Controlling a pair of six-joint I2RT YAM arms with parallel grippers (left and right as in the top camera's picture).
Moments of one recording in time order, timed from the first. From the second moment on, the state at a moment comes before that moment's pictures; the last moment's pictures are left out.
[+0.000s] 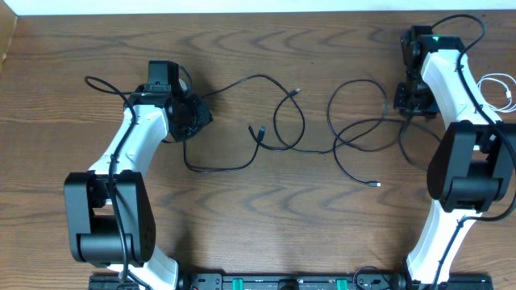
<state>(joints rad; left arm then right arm) -0.02 1.78 1.19 -0.63 0.30 -0.62 -0.02 2.15 1.78 -1.24 0.31 0.31</state>
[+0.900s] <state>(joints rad) -0.02 1.78 1.19 -0.62 0.28 -0.62 0.10 2.10 1.90 -0.86 -0.31 0.17</state>
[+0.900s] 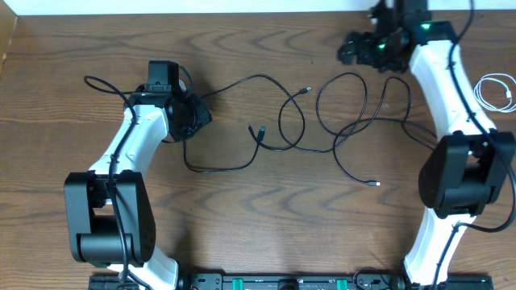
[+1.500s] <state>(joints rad) -0.02 1.78 1.19 -0.62 0.28 -0.62 0.24 2.00 1.84 -1.09 -0.09 0.31</state>
